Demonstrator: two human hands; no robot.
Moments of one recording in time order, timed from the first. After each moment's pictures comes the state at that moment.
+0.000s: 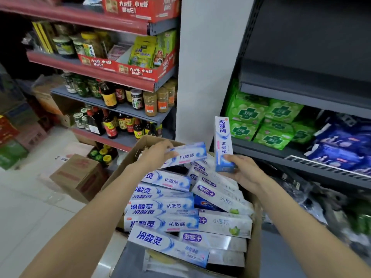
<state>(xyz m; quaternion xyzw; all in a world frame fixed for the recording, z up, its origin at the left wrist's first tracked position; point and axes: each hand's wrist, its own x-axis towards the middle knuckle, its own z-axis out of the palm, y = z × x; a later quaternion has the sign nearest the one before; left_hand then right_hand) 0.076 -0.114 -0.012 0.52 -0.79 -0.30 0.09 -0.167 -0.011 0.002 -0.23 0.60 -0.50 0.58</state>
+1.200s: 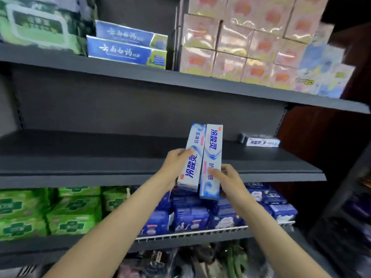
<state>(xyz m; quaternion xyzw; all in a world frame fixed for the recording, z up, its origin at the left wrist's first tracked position) -0.675 0.022 0.148 0.26 -0.59 -0.70 0.29 -0.770 0.145 0.130 -0.29 0.70 -0.60 0.26</state>
